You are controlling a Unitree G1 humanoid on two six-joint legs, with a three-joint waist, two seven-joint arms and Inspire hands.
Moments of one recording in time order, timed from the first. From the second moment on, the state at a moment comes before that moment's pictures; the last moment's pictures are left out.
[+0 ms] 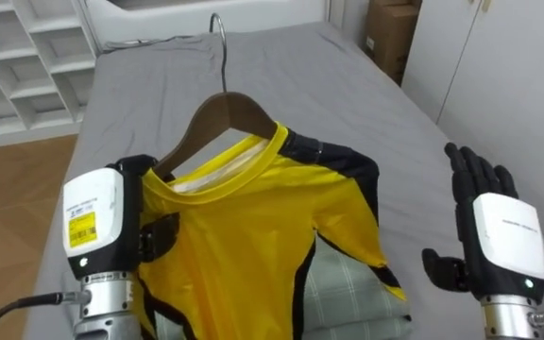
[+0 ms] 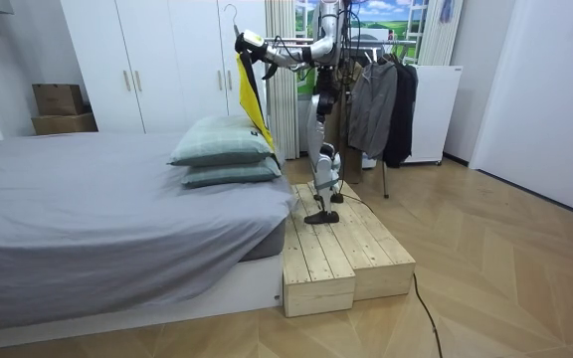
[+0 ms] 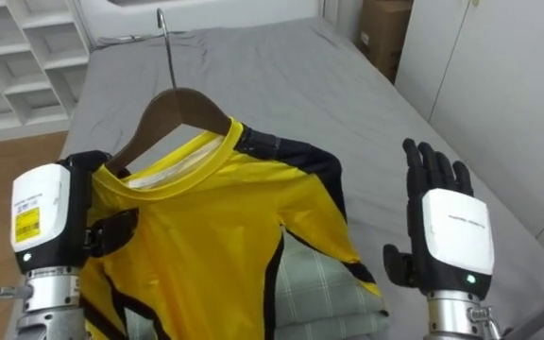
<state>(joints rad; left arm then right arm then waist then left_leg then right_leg) 0.00 0.26 -0.07 0.15 0.87 -0.07 0.64 0.02 -0.29 0.06 0.20 -0.93 -0.08 -0.53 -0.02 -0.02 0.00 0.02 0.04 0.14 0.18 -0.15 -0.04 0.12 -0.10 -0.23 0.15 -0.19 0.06</state>
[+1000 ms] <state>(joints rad) 0.00 0.25 -0.13 0.12 0.90 -0.09 0.63 0.00 -0.28 0.07 0.16 -0.91 -0.11 -0.53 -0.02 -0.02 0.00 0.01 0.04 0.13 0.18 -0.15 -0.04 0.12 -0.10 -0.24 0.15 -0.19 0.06</state>
